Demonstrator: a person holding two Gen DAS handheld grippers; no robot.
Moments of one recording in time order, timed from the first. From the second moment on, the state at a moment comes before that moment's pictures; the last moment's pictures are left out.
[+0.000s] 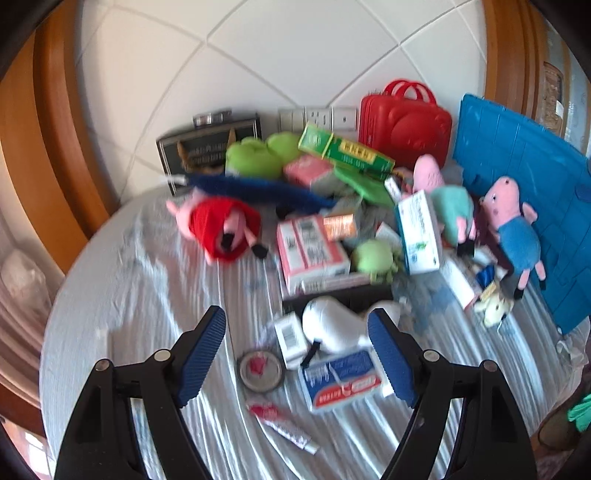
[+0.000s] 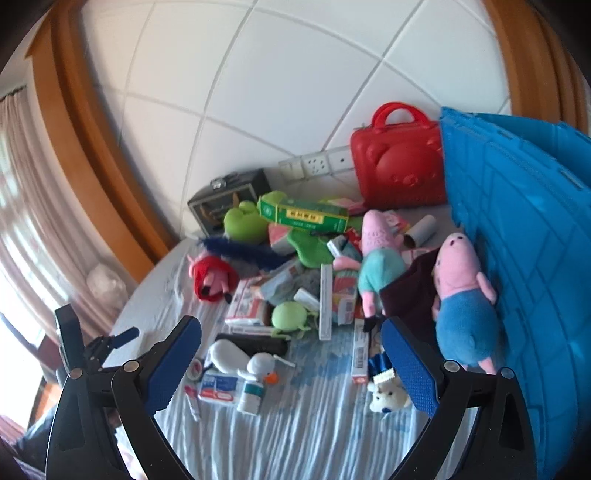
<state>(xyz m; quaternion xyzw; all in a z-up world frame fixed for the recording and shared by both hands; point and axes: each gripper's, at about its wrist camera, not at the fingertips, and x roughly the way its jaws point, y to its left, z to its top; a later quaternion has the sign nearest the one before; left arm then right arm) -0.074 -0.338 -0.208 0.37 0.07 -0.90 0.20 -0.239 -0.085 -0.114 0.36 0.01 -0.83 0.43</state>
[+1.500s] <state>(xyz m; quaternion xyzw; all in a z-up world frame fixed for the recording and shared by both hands) -0.188 -0.334 -0.313 0.44 0.12 -0.89 0.04 -0.357 -0.237 -0.299 0.54 0.08 -0.73 0.42</state>
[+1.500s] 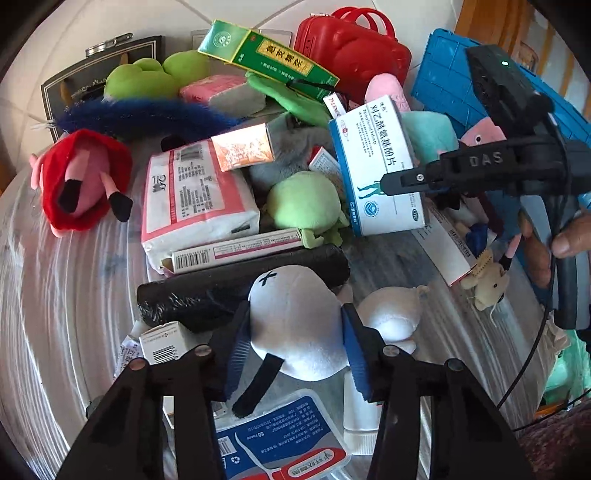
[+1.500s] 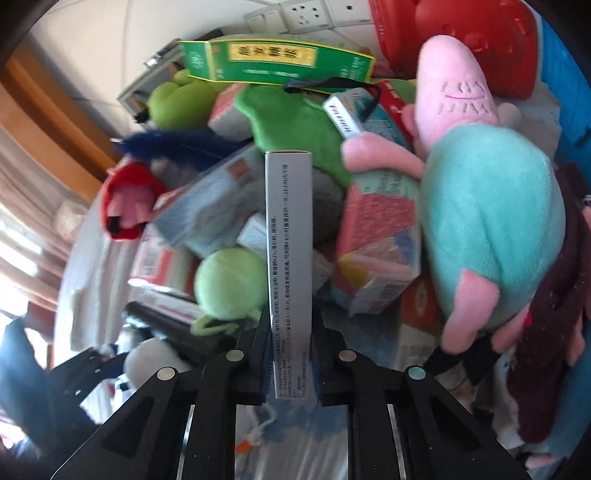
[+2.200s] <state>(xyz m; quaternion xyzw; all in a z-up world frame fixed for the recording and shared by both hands) -0.159 -0.257 -0.104 0.22 0.00 -0.97 -0.05 -0.252 -0.085 -0.080 0.32 -0.05 -0.84 0.43</state>
